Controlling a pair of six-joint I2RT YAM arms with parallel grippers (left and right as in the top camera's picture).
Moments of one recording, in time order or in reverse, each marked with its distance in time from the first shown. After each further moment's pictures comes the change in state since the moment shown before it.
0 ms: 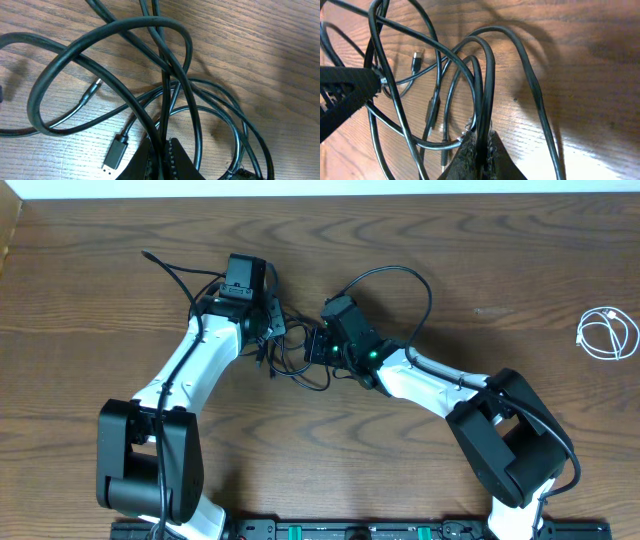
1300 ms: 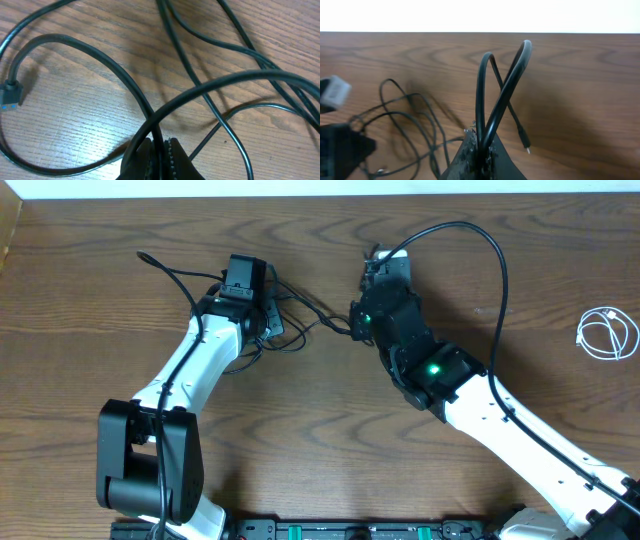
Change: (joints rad) left arm -0.001 0.000 0.000 -0.018 -0.072 -0.053; right arm -0.001 -0.478 0.001 -0.247 0.593 -0.463
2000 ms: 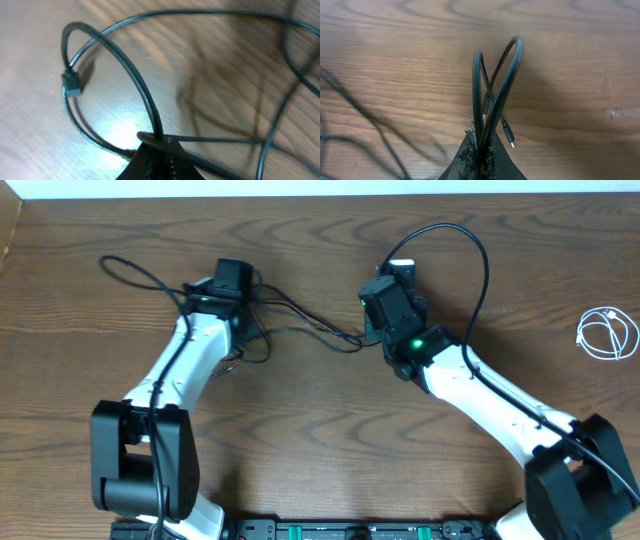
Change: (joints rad) left arm 0.066 0.000 0.000 -0.129 -0.320 -0.239; right arm -0.103 0.210 0.000 -0.055 0.033 0.027
